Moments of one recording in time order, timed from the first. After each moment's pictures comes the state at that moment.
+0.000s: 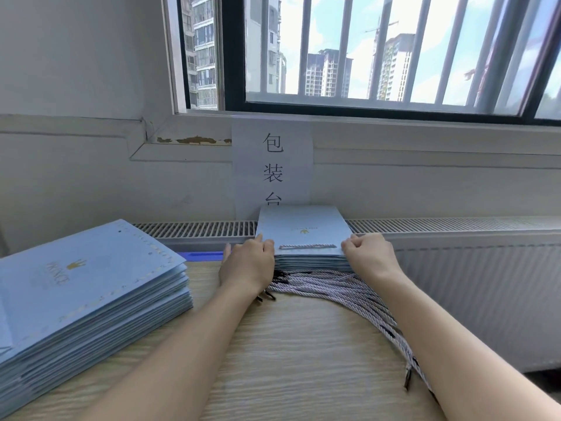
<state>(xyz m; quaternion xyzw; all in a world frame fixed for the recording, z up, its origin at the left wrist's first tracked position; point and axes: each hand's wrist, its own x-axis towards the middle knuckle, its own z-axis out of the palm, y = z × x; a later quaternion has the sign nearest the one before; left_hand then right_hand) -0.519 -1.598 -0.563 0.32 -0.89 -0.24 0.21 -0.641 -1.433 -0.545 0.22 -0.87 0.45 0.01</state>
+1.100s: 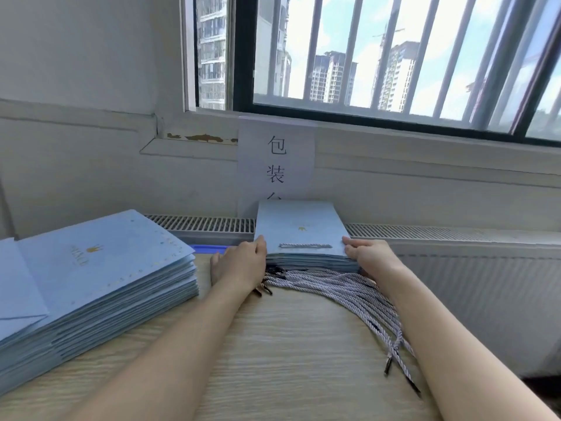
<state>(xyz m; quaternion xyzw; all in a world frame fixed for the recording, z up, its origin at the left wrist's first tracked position) -0.503 -1.602 -0.565 0.37 -0.88 -0.21 0.21 -0.654 -1.418 -0.538 0.19 -0.81 0.54 -0.11</state>
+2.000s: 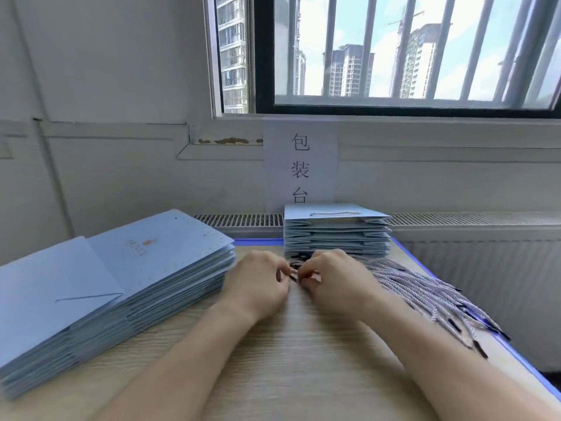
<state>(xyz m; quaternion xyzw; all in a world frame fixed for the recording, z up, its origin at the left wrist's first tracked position) -0.409 -1.569 -0.558 0.23 -0.94 -0.11 0.24 -0.531 -1.453 -0.556 0.53 -0.83 0.17 0.08</state>
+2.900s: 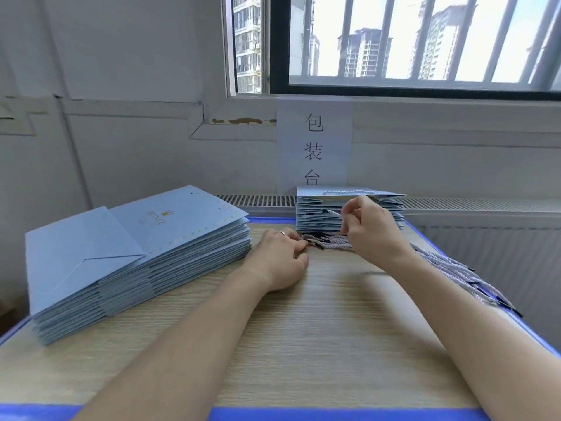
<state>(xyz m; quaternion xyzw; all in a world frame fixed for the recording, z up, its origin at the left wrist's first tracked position) -0.421 -1.574 -0.566 0.21 -0.96 -0.14 0.12 -0.548 -1.444 -0.539 0.40 -0.81 0.43 0.07</state>
